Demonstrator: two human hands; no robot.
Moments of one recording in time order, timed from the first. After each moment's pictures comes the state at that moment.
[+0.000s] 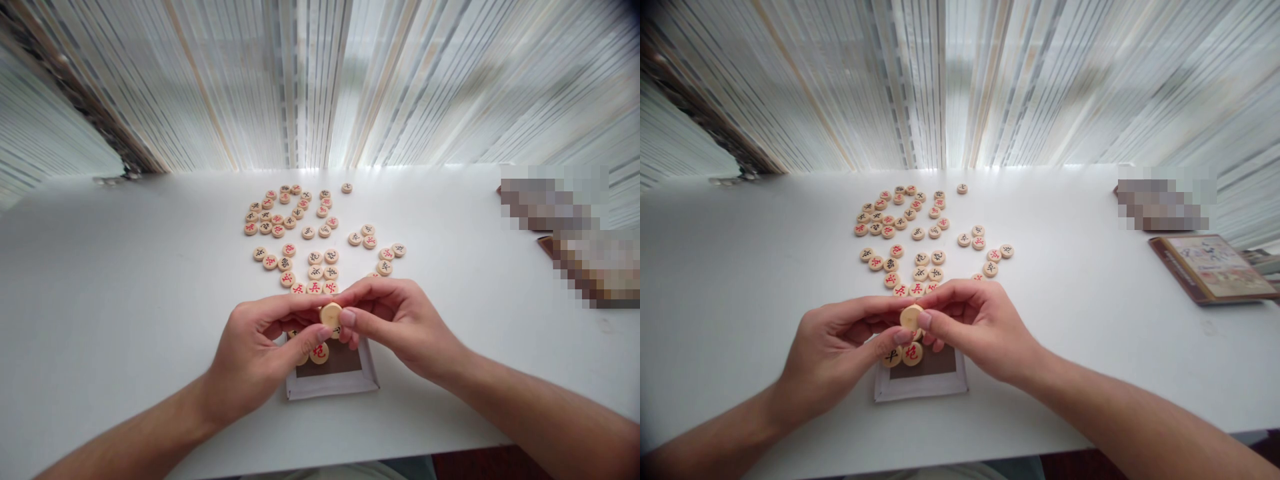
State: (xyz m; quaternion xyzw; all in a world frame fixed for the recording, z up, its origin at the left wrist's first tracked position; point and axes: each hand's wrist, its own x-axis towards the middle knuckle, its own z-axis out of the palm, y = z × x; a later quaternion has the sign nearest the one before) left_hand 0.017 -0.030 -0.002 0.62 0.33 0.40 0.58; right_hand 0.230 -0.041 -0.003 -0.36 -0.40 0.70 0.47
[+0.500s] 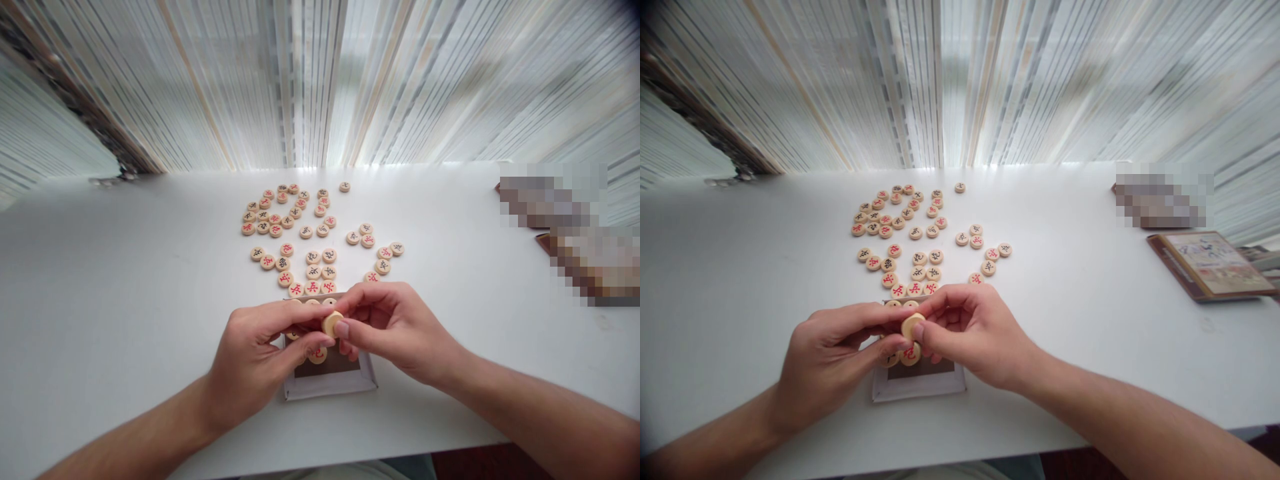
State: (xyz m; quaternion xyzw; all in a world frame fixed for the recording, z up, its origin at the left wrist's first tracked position) left_hand 0.017 -0.029 -0.001 0.71 0.29 0.43 0.48; right_hand 0.229 -0.046 -0.001 -0.36 -0.37 0.74 0.43
